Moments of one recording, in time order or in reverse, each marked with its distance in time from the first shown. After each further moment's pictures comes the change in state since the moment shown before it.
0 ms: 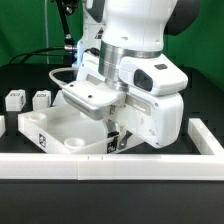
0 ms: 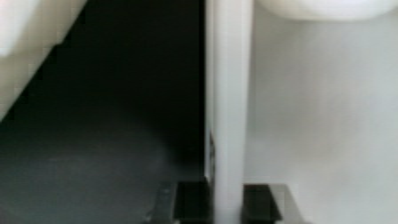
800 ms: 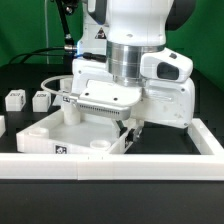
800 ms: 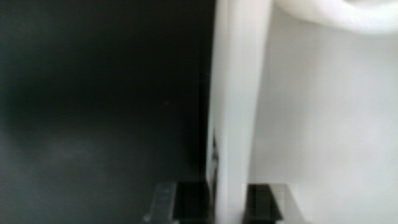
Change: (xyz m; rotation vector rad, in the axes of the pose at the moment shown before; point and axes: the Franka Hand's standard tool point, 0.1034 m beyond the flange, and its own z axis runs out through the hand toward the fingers) arm 0.031 -0.005 0.001 -0.080 0.027 -0.520
